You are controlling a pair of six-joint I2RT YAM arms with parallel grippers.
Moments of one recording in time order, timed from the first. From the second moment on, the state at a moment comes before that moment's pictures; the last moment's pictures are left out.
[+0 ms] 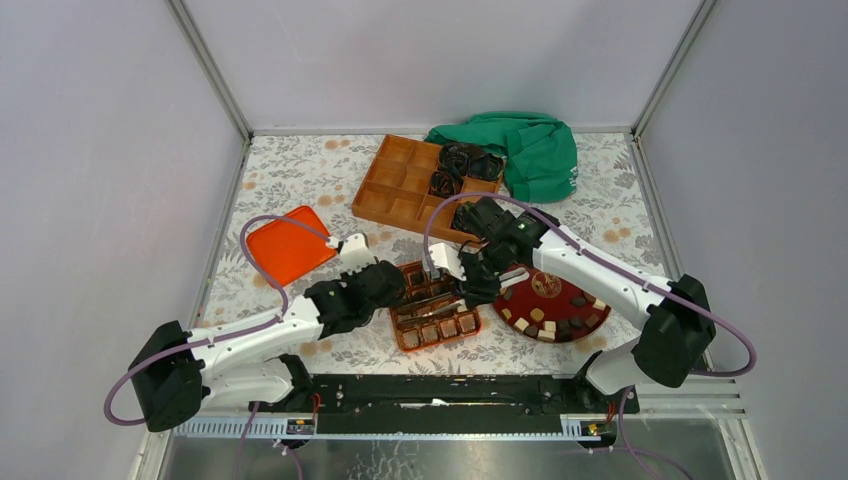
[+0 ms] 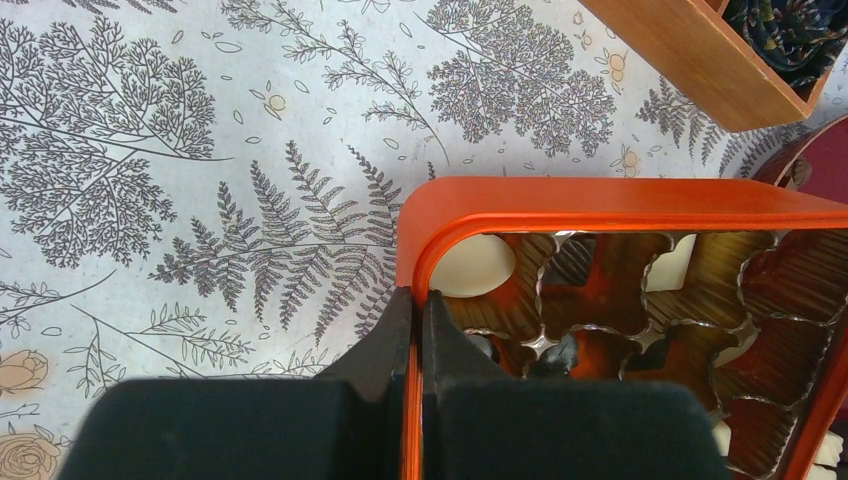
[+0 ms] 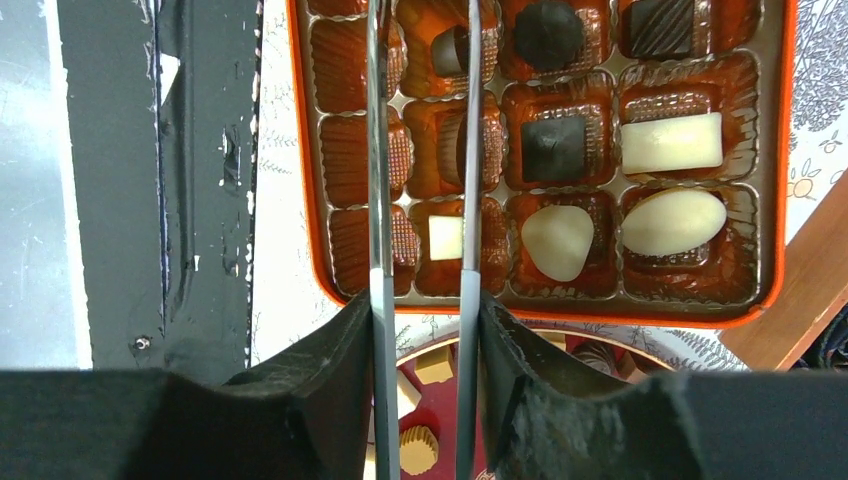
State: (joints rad) left arm -0.95 1.12 0.65 -0.47 -0.61 -1.11; right arm 0.79 1.47 1.22 -0.99 -0.51 -0.85
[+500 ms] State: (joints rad) left arm -0.93 1.12 0.65 -0.49 -0.61 -1.13; right arm 0.78 1.47 1.23 -1.02 -0.54 -0.83
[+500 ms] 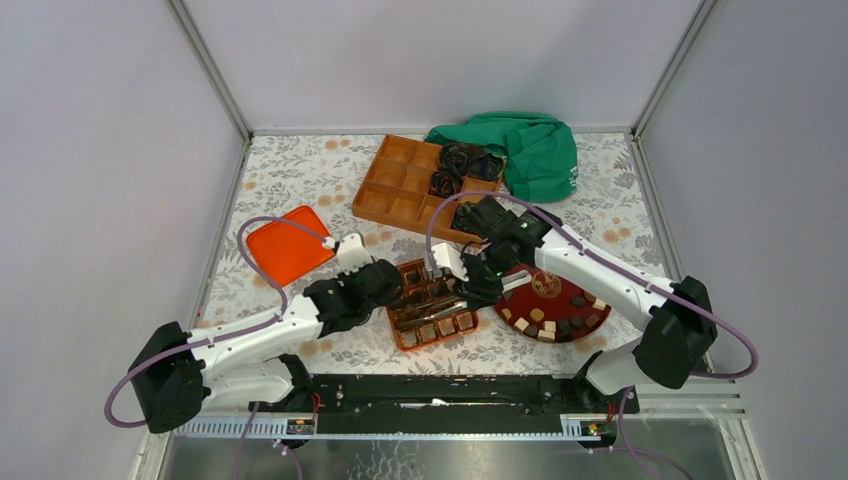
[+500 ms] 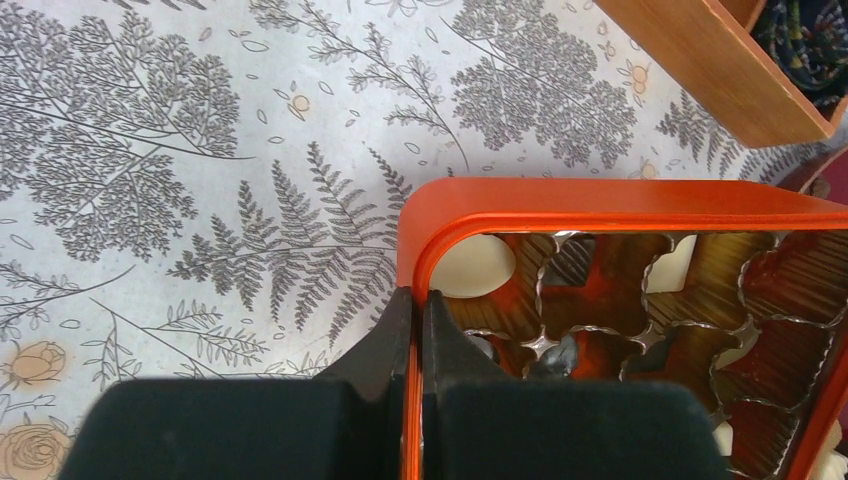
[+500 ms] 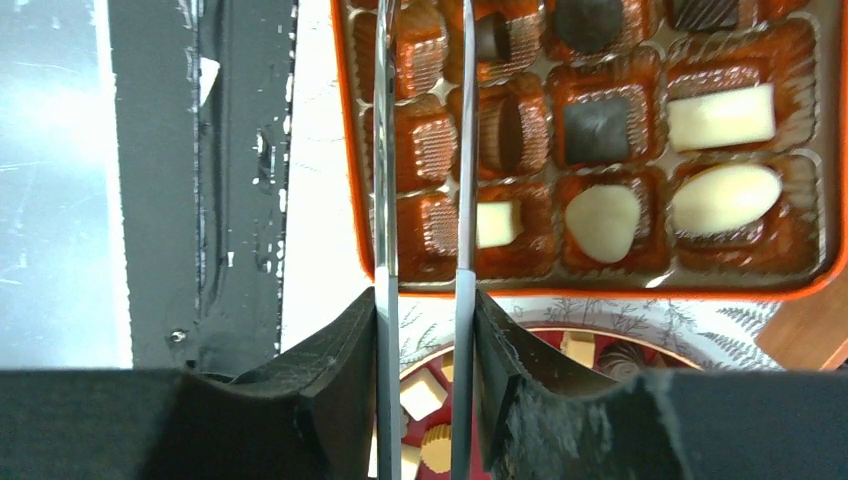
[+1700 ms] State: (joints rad) left arm -0.75 0.74 0.67 -0.33 -0.15 -0.69; right arm -0.12 1.08 0.97 -1.26 -0.56 -0.96
